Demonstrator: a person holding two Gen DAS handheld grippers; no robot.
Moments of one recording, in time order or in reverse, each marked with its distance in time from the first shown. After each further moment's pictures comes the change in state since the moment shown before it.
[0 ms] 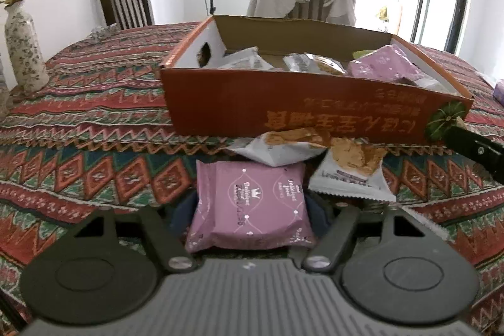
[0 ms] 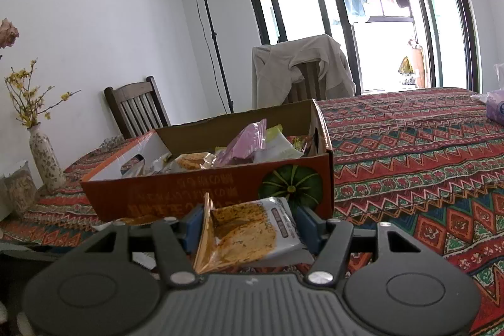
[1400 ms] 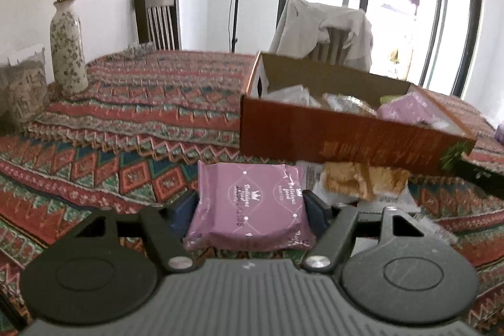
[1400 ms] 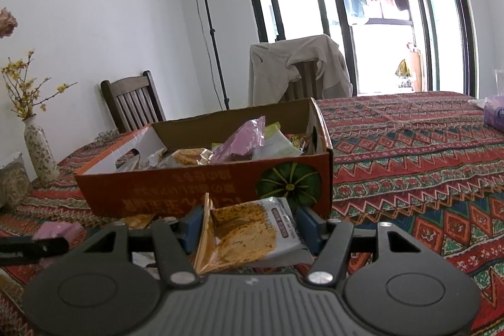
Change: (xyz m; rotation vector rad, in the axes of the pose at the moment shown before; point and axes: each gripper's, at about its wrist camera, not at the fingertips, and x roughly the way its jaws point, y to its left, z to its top) left arm -0.043 0.057 -0.011 -0.095 -0.147 0.004; right arm 0.002 0.003 -0.002 -0.036 0.001 -0.021
